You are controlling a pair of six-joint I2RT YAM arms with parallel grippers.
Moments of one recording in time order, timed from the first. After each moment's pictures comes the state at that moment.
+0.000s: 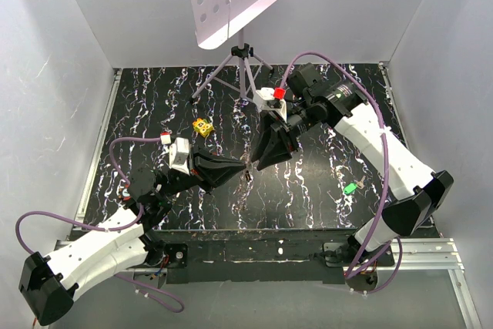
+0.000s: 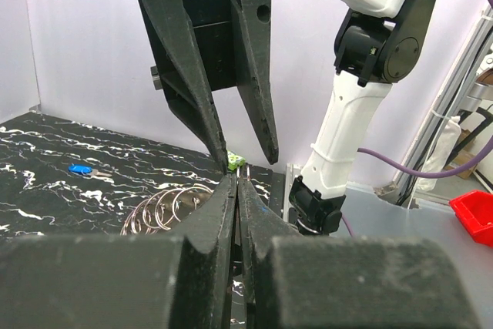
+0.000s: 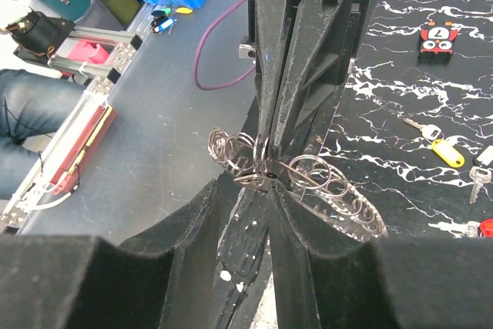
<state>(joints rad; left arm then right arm) -0.77 0.71 0.45 0.74 0.51 -0.42 0.69 1.53 1.74 -1.22 -1.33 -0.69</state>
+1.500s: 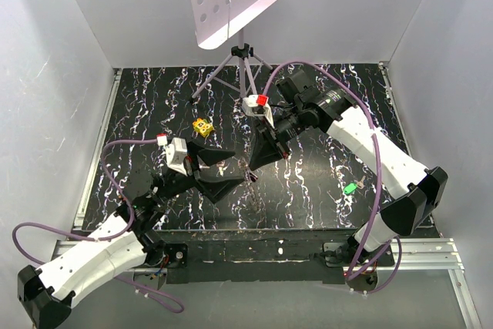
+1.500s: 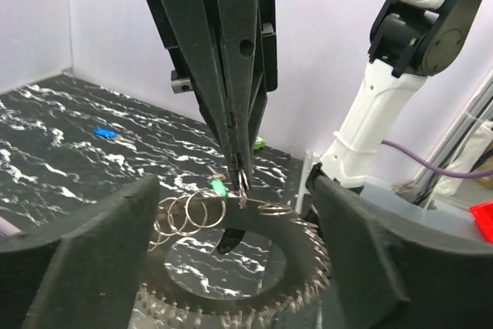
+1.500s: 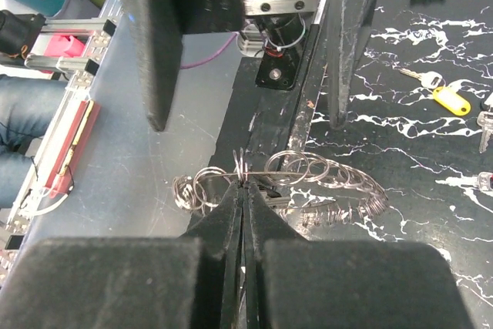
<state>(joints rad) -0.77 0.62 0.45 0.54 0.42 -0.40 0.73 1.55 1.67 -1.11 -1.19 -0.56</state>
